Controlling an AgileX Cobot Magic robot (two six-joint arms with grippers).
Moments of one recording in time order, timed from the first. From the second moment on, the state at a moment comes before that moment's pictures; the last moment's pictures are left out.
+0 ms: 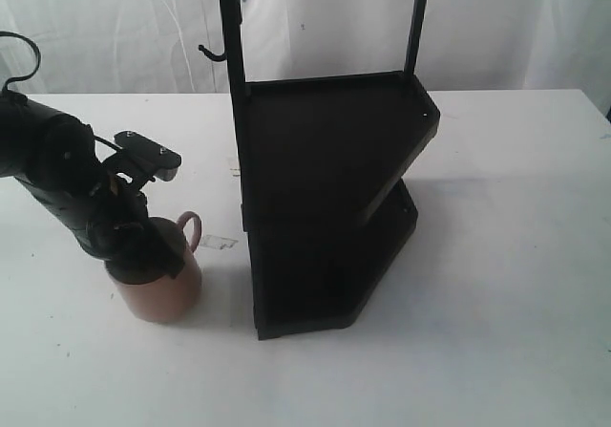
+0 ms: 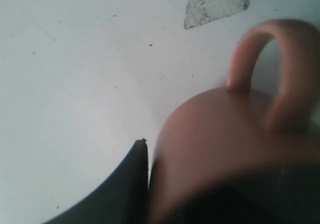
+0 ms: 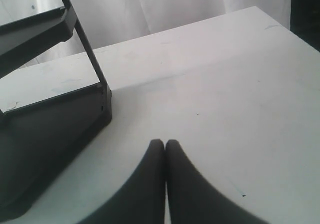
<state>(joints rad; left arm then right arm) -0.30 1.73 -0.99 0.08 0.54 0.10 -0.01 0.01 -0.01 0.20 0.32 0.04</state>
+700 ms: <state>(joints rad) -0.30 1.62 -1.00 0.08 0.58 0.10 -0.01 0.01 -0.01 0.20 0.32 0.04</state>
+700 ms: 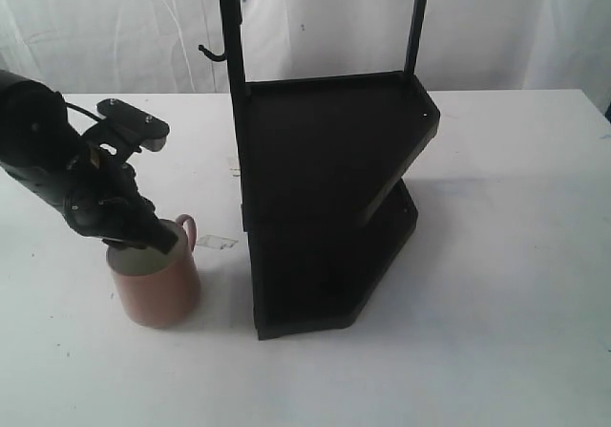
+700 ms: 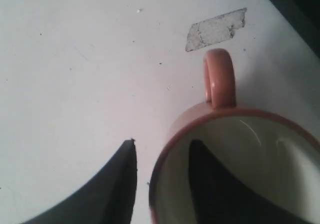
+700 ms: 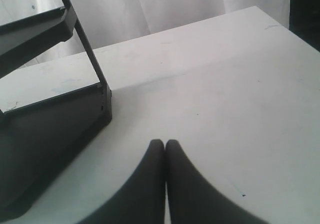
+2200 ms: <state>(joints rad) -0.30 0.32 -0.61 -0.12 0.91 0.11 -0.01 0.01 -0.01 0.20 0.32 0.07</state>
